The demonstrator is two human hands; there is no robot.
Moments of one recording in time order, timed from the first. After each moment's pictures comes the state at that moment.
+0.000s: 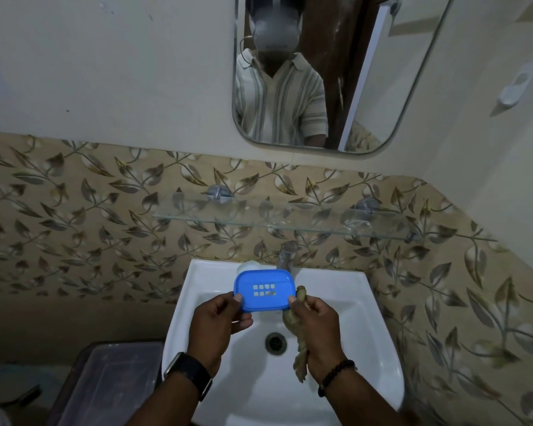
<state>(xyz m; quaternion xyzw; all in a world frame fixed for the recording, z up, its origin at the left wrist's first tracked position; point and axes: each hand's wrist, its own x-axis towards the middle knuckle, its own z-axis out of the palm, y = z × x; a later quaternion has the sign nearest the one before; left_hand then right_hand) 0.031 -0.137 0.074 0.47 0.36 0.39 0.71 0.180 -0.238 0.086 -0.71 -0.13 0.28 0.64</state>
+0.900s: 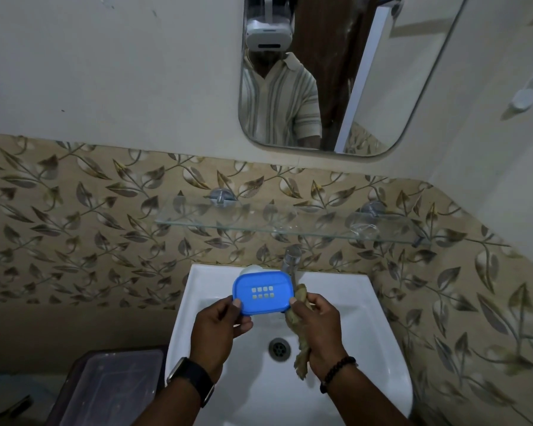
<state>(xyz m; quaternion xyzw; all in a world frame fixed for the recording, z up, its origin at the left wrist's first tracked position) 0.029 -0.115 0.061 0.48 0.36 0.38 0.70 0.182 -0.214 0.079 -0.70 -0.13 0.26 0.65</state>
